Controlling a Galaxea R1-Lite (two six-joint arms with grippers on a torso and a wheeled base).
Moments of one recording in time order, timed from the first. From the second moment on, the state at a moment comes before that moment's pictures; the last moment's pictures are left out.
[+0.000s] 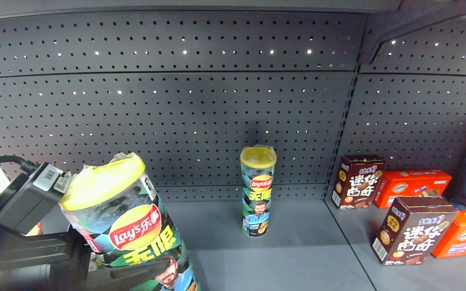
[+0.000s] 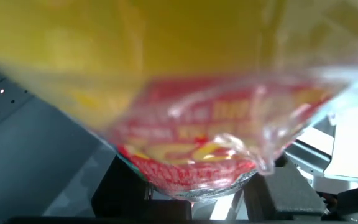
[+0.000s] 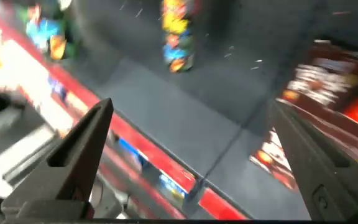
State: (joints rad) left arm -0.41 1.15 -0.49 -0.33 -0.66 0.05; right arm 0.53 0.78 -0.79 0.31 0.19 -0.06
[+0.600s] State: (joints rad) left arm -0.41 1.15 -0.50 -0.33 -0.66 0.05; right arm 0.59 1.25 -0.82 -0.06 0.22 -0.12
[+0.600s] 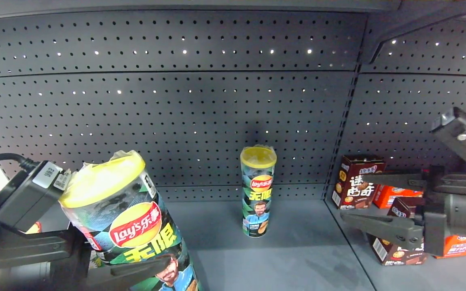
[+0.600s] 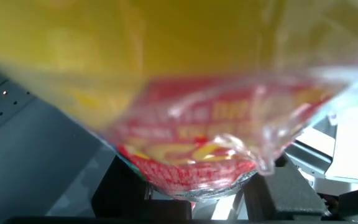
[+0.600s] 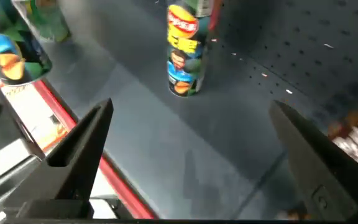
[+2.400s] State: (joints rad) left arm -0.41 1.16 -0.52 -0.33 -0.66 0.01; right arm 0.51 1.90 -1.02 -0.37 0.59 -0.30
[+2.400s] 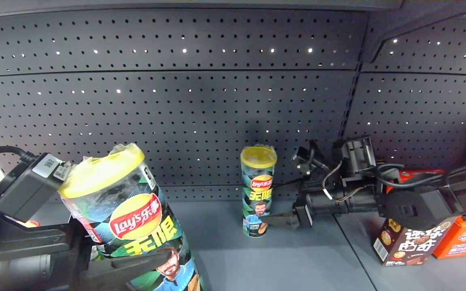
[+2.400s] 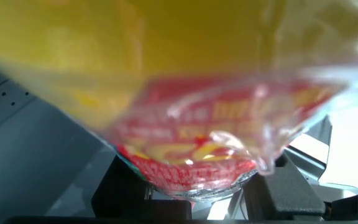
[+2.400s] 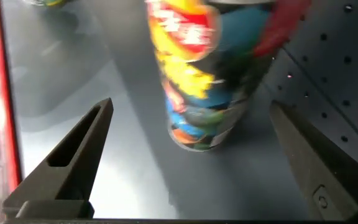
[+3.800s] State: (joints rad) left arm -0.38 1.16 -0.51 -0.33 -0.66 0.00; right arm 0.52 2.10 -1.13 -0.44 0.63 -0.29
